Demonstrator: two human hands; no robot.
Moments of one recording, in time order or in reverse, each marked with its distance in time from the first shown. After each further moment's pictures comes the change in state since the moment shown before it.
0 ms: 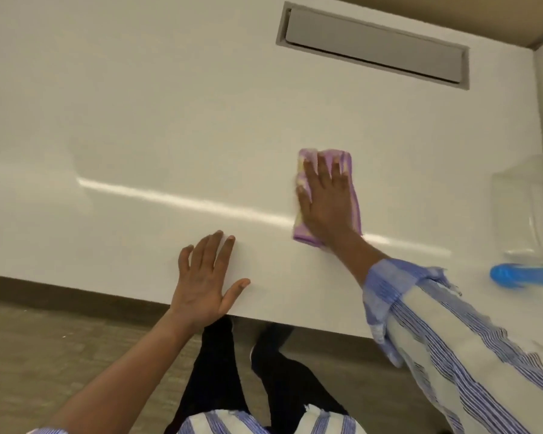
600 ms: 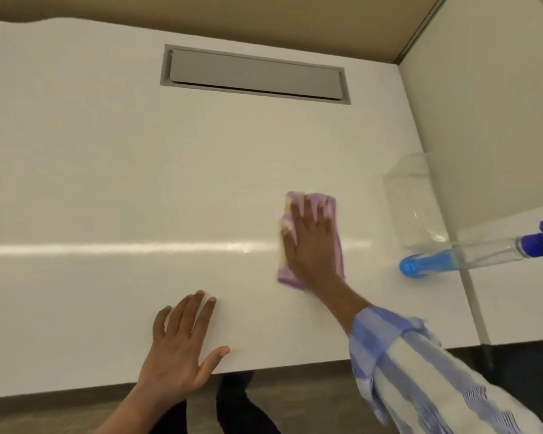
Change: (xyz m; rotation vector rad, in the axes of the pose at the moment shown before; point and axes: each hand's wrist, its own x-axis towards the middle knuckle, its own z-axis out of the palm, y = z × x) left_hand 0.014 0.097 0.039 0.071 -0.025 0.254; right_hand -0.068 0.134 -0.007 0.014 0.088 0.213
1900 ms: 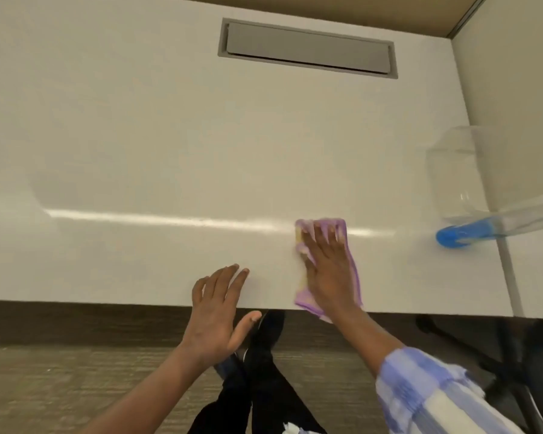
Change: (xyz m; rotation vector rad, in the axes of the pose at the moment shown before) left_hand -0.063 0.008 -0.022 -0.187 0.104 -0.054; right_hand -0.132 -0.055 0.008 0.190 -0.102 -0.063
